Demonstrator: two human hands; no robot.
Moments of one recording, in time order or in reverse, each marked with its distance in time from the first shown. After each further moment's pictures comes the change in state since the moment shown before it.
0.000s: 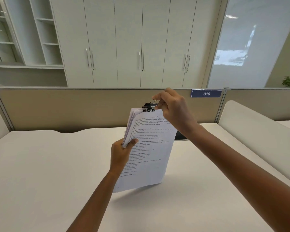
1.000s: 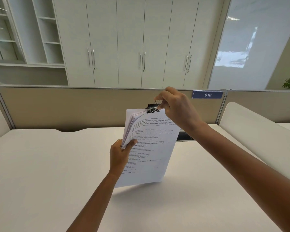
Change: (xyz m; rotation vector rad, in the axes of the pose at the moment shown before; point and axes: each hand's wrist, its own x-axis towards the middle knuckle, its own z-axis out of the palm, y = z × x) left_hand -0.004 -0.002 -0.005 0.004 0.057 0.002; right_hand 0.007 -0.002 -0.005 -0.099 -0.072 -0.002
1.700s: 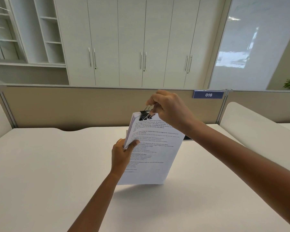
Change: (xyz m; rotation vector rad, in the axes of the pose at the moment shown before) left_hand -0.005 0.002 -0.002 0.015 -0.040 0.024; right_hand 0.004 -0.025 -0.002 0.103 -0.132 -0.024
